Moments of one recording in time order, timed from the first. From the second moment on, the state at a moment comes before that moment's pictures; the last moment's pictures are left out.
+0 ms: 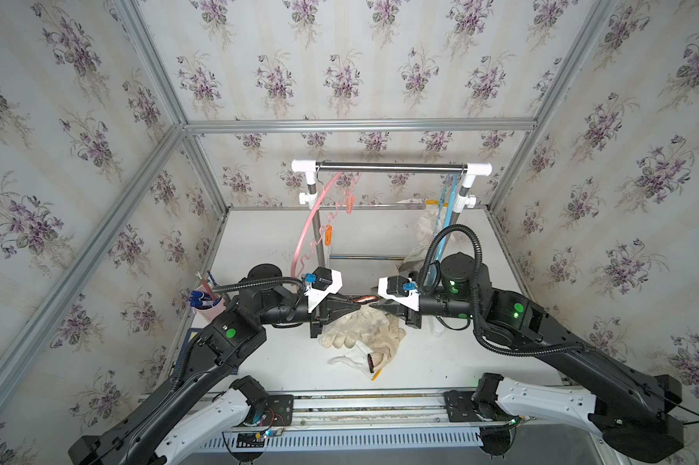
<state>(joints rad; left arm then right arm) -0.63 0.79 0.92 -0.31 0.75 0.11 0.97 1.01 1.16 -0.51 -0.30 -0.42</state>
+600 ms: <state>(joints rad) -0.63 0.47 1.26 -0.86 0.15 0.40 0.96 1.15 1.16 -0.28 -0.01 -0.20</state>
